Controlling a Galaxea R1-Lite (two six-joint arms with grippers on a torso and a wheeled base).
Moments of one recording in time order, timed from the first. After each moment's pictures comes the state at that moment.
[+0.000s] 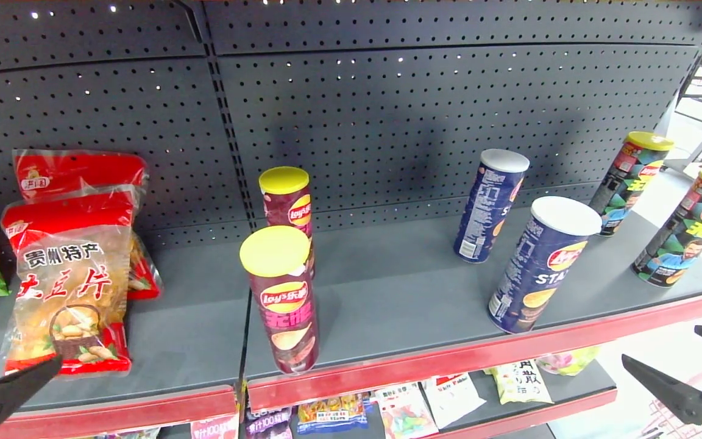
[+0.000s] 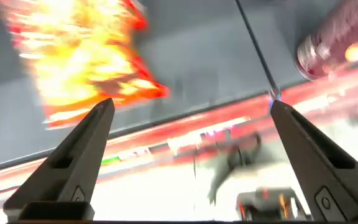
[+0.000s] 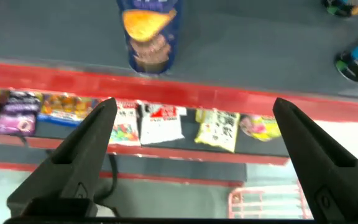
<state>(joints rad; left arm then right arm) -0.35 0.84 -0.73 0.44 0.29 -0.08 0.16 0.90 -0.24 -0.30 -0.04 -0.16</state>
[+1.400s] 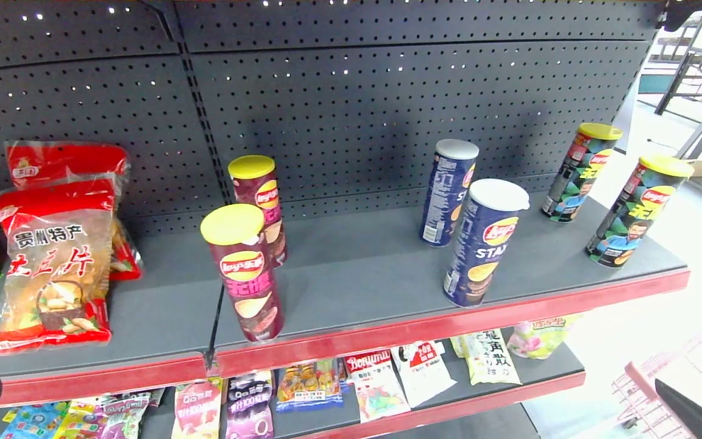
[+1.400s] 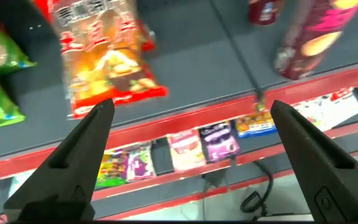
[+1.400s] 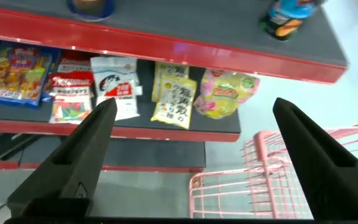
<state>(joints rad) -0.32 0.59 -0.58 0.32 0.30 0.04 0.09 0.75 -0.14 -0.30 -0.06 -0.27</state>
